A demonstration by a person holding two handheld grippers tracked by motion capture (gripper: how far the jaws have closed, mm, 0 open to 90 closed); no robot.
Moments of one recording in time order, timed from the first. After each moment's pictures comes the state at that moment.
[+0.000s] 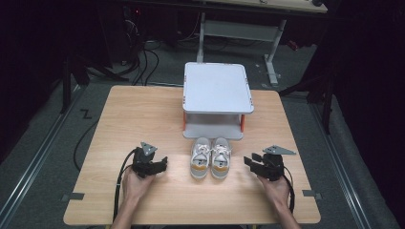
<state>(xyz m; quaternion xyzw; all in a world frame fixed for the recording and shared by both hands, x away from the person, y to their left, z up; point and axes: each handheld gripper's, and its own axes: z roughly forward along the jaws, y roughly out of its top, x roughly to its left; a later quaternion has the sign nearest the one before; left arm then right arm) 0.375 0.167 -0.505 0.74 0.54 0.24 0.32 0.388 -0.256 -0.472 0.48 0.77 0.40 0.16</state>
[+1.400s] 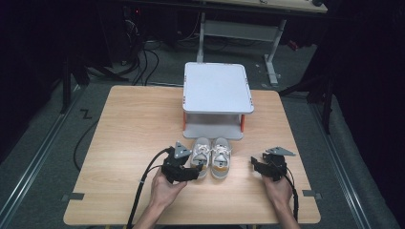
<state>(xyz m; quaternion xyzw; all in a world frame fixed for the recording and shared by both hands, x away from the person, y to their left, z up) 0.344 0.068 -0.431 0.79 0.43 0.14 0.41 0.403 -0.273 -0.501 0.51 0.76 0.34 0.22</state>
